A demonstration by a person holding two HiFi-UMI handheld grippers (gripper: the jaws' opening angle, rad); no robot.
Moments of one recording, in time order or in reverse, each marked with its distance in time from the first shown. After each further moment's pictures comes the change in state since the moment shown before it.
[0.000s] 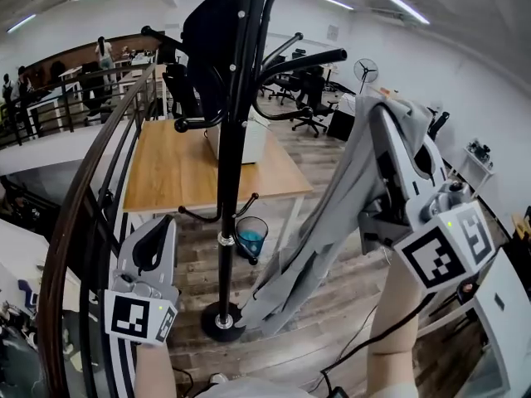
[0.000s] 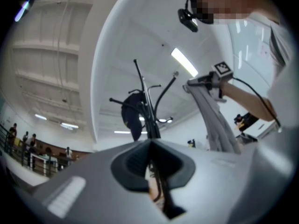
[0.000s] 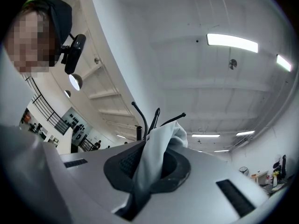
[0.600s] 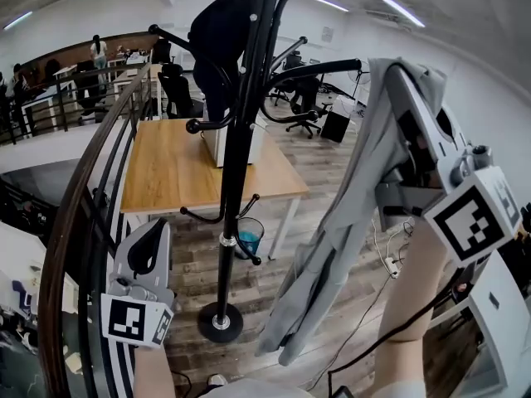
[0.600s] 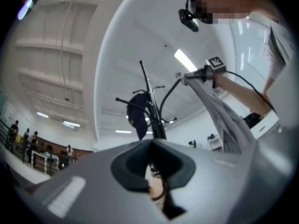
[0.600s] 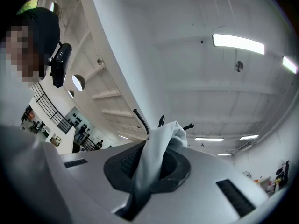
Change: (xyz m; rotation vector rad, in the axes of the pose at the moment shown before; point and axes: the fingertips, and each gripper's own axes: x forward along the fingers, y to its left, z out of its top) left arm -0.013 0.020 -0.008 -0.024 -0.003 0.013; right arm 0.031 0.009 0.046 -0.033 -0.011 0.038
